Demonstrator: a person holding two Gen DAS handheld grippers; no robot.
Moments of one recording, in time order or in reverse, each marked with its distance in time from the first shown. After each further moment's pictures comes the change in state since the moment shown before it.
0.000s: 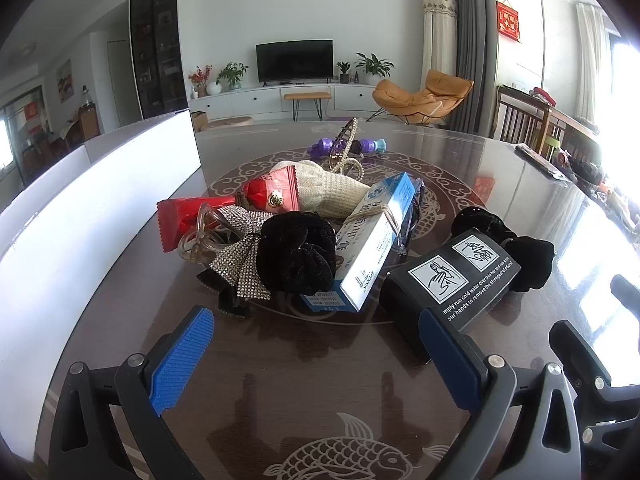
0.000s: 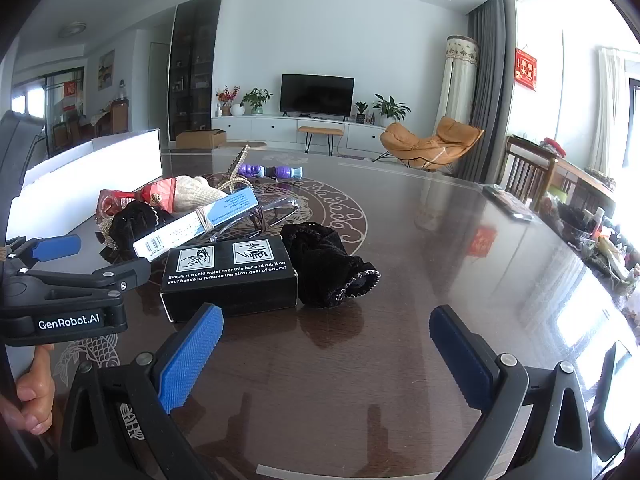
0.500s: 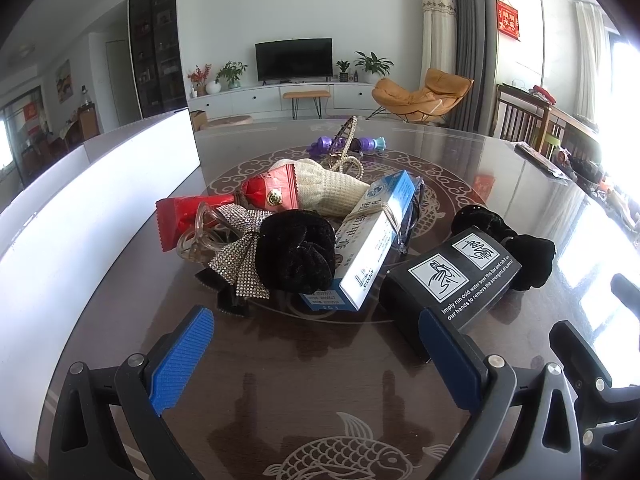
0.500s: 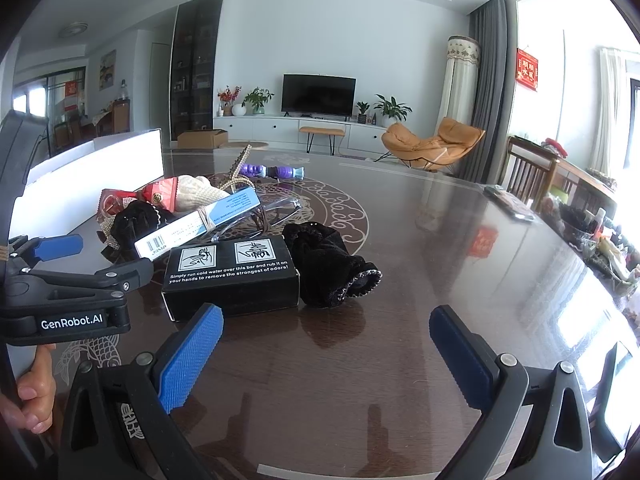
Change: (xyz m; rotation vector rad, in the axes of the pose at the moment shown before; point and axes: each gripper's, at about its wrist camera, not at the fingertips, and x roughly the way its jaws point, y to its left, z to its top) left arm 0.002 0.000 -0.001 0.004 0.003 0.001; right arm 0.000 0.000 -0.001 -0.001 0.000 0.003
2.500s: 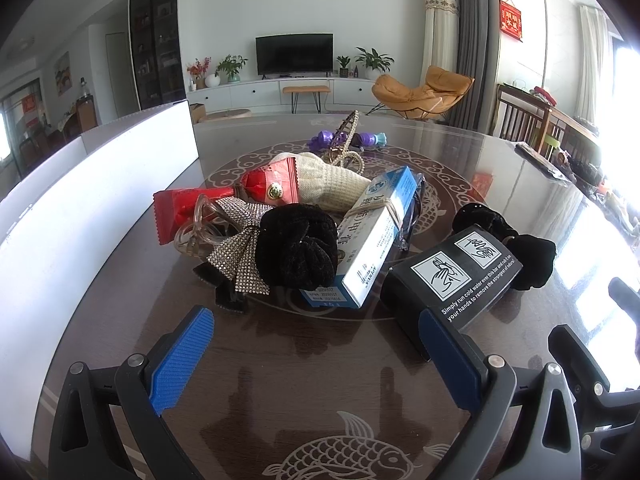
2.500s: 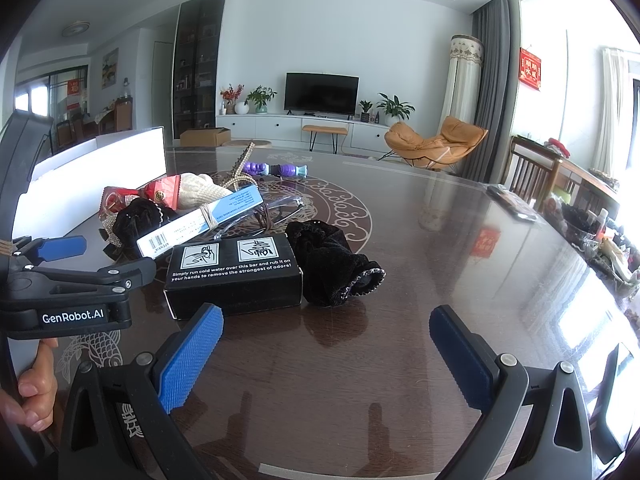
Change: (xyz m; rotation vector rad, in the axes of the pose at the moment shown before) left arm 0.002 -0.003 -0.006 -0.013 0.013 -0.007; right arm 0.000 0.001 0.000 -0.003 0.001 0.003
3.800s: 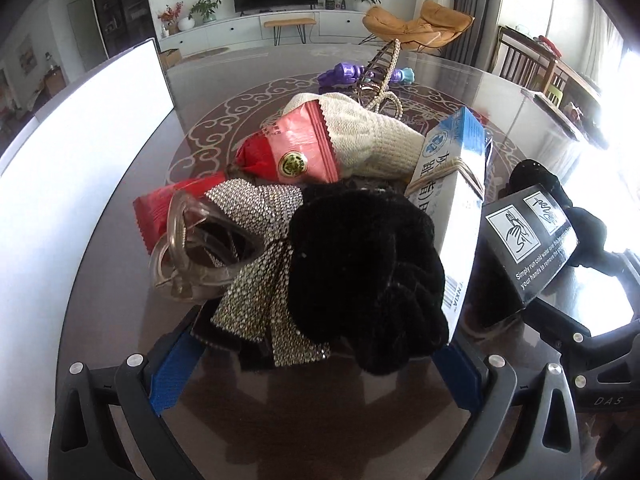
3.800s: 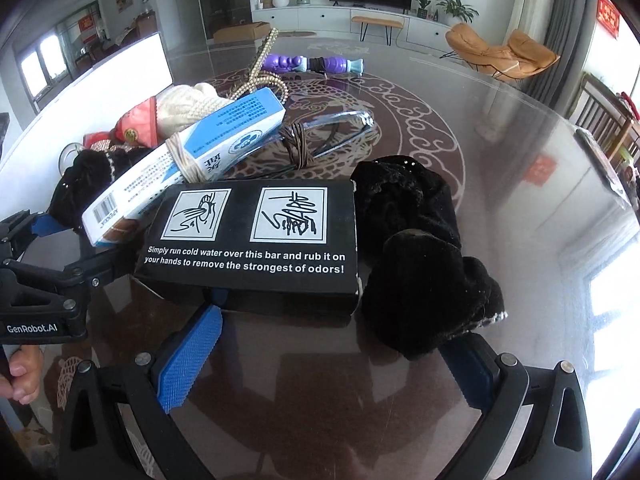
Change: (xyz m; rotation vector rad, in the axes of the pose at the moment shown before) left arm 0.061 0.019 0.031 0.050 0.274 -0.049; right arm 0.114 0.017 0.034 -0.057 0.431 0.187
